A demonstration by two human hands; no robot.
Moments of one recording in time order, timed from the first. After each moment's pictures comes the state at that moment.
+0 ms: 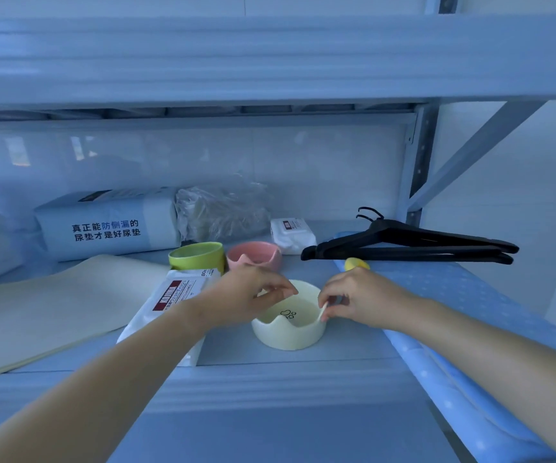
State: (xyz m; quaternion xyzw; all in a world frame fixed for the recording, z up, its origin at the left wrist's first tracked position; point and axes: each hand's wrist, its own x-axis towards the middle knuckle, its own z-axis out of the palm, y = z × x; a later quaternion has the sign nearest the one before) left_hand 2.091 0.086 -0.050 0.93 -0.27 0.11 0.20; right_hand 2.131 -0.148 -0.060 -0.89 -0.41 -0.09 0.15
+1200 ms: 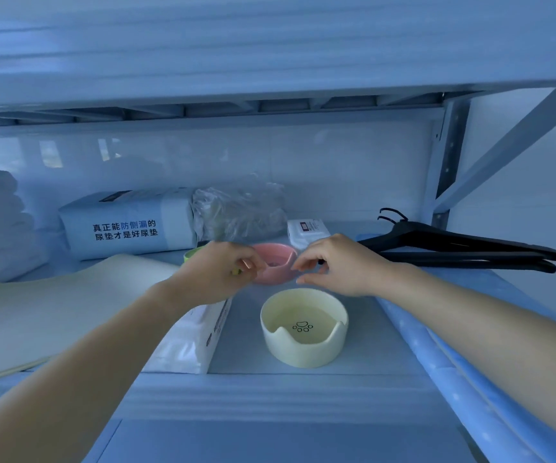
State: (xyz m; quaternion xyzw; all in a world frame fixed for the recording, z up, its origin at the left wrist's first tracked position) left_hand 2.102 0.133 -0.026 0.95 -0.17 0.18 0.19; right_hand 2.165 -0.097 -0.027 -0.87 -0.43 -0.11 0.22
